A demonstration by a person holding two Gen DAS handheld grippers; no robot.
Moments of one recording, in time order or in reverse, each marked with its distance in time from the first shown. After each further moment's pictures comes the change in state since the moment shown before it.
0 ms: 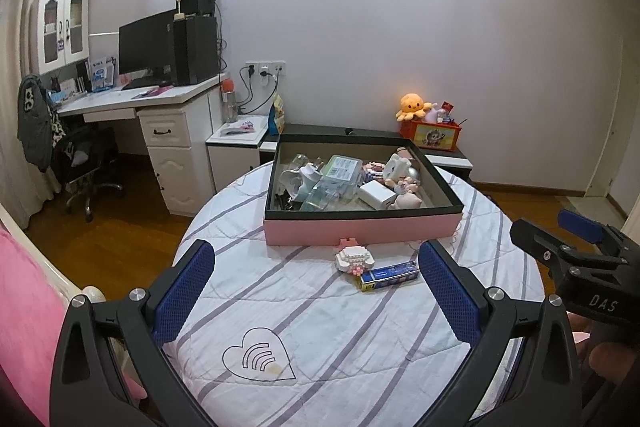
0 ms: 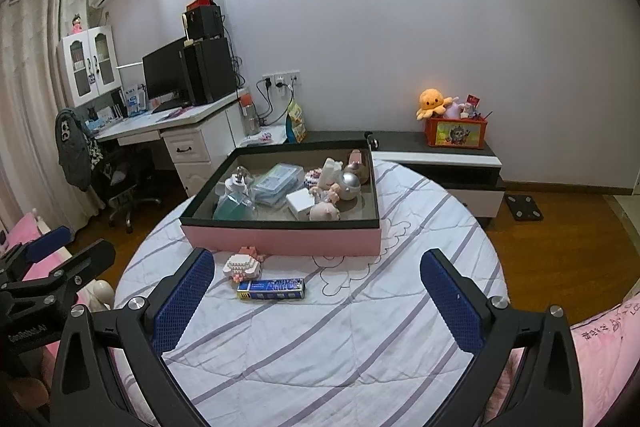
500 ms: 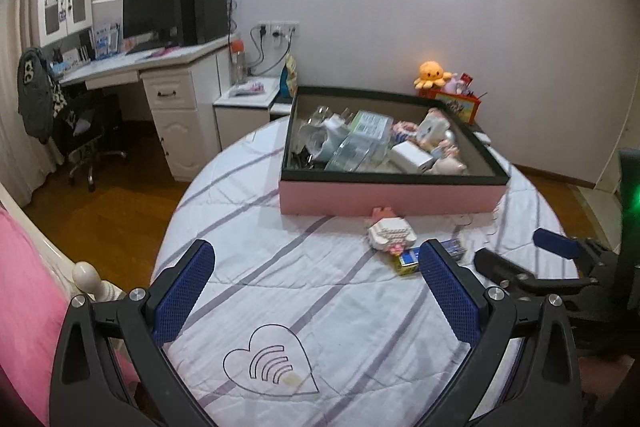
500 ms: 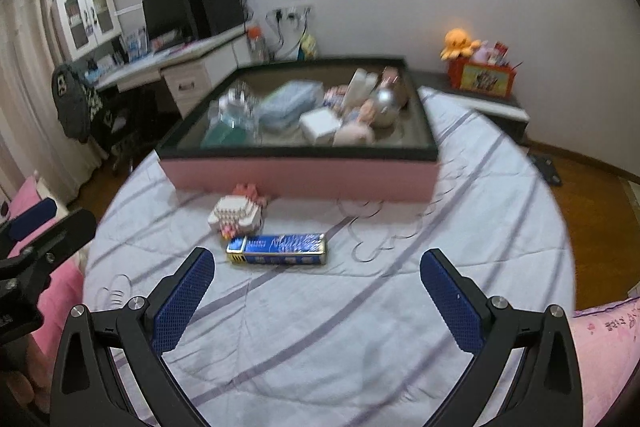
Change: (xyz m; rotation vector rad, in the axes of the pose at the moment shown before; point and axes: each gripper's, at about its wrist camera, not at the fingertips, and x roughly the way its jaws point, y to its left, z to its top) left arm 0.070 0.022 -0.019 -0.035 0.135 0.031; right arm 0.106 0.018 -0.030 -0.029 0.249 0.046
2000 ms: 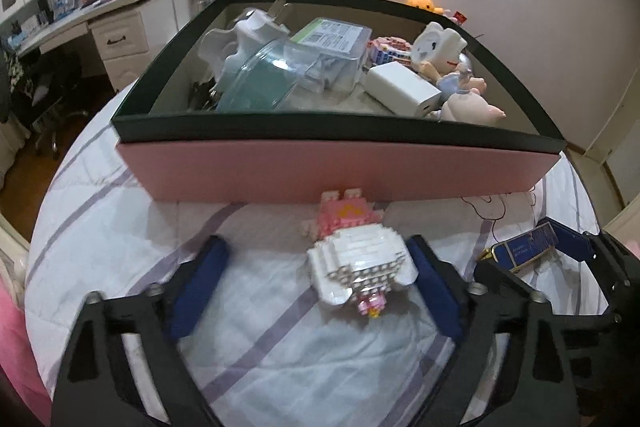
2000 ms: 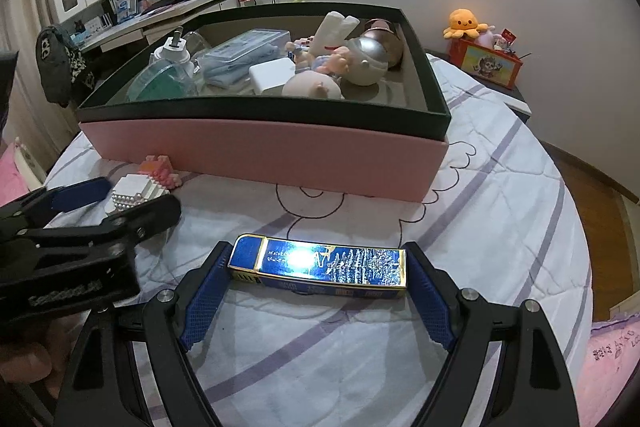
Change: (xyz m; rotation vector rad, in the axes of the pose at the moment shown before) left arm 0.143 -0.059 0.000 0.027 0.232 -0.085; right arm 0.067 -0.034 0.005 -0.067 0.092 -0.055
